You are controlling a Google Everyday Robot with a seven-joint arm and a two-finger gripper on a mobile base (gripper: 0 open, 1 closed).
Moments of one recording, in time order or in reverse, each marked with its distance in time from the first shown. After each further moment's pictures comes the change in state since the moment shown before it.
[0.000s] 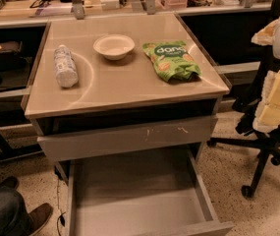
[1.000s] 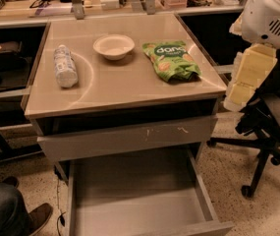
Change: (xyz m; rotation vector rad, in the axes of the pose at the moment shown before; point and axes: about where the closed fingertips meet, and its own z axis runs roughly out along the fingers) arm -0.041 -0.025 0.010 -0.031 -0.005 0.027
